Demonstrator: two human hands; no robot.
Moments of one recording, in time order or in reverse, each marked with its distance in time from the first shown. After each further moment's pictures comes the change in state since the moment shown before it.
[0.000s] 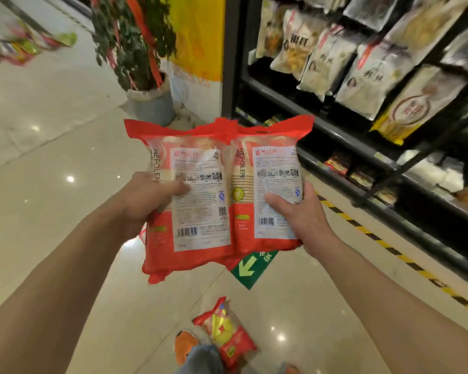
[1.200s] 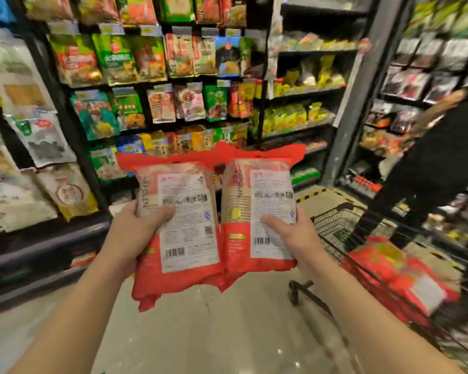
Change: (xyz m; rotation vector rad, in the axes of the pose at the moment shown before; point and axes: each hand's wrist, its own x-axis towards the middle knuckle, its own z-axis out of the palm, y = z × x) left_hand -0.358 0.089 0.575 0.169 -0.875 0.455; right_hand -0.551 0.100 -0.481 0.483 1.128 -0.181
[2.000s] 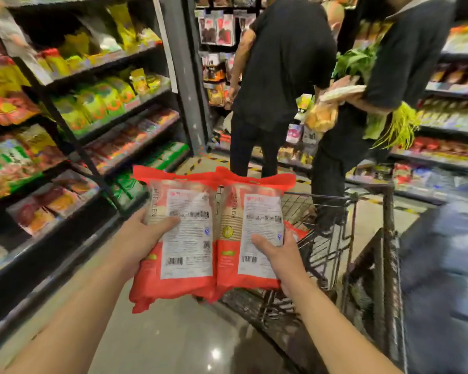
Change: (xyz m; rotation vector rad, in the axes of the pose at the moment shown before) left_hand 0.059 -0.101 0.571 0.298 -0.613 -0.049; right_hand 0.047 0.118 -0.456 0.224 0.670 0.150
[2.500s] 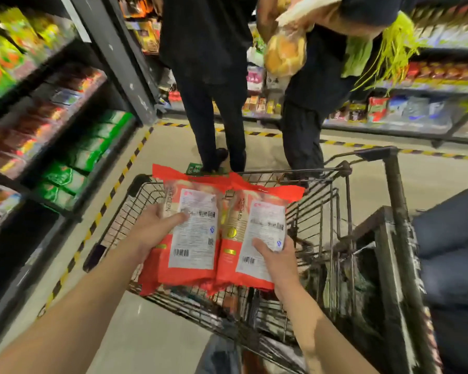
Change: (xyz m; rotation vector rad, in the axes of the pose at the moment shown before) left_hand 0.201 -0.071 0.187 0.355 -0.355 -0.201; right_hand 0.159 0.119 -0.082 0.100 0.380 0.242
